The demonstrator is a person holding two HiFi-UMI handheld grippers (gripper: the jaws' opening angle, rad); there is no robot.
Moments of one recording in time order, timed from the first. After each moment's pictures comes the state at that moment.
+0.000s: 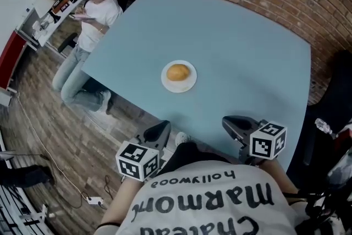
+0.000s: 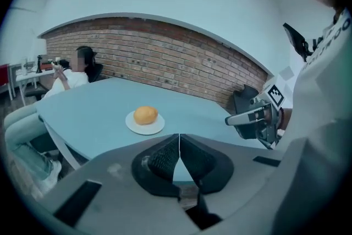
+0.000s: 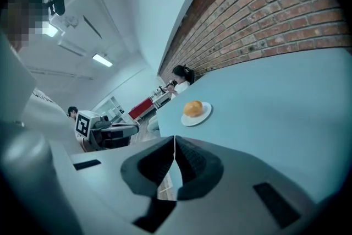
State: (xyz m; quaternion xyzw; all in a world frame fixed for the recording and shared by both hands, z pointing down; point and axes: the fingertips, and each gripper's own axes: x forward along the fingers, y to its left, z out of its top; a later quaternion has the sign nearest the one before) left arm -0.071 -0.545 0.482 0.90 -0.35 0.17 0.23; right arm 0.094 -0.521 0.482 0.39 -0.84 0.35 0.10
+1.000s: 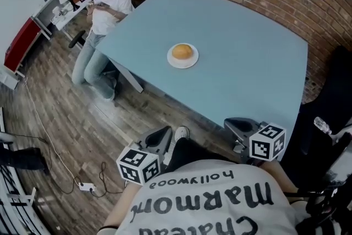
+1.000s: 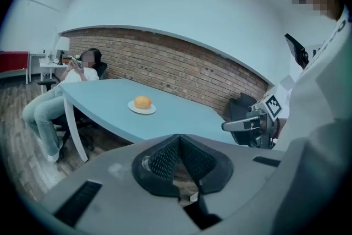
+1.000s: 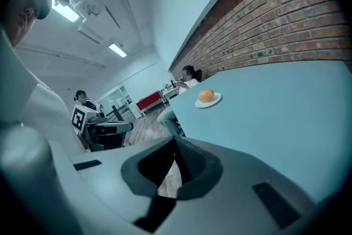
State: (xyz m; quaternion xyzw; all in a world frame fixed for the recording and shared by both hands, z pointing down) left arm -0.077 -0.386 0.471 0.88 -0.40 0.11 0.25; right arm 0.095 -0.387 0.476 0.36 -0.87 0.30 0.14
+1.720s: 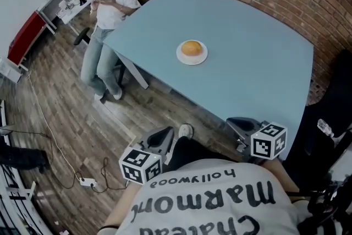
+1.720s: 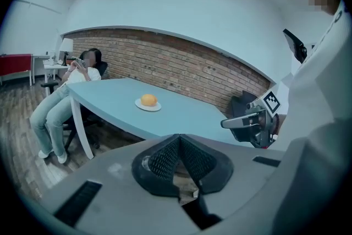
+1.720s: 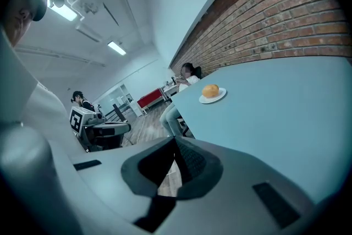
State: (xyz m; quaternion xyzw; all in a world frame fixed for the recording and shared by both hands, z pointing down) left arm -0.103 -0.388 0.463 0.87 -0.41 0.12 0.25; right arm 0.072 -0.401 0.467 0.35 -0.87 0.32 0.15
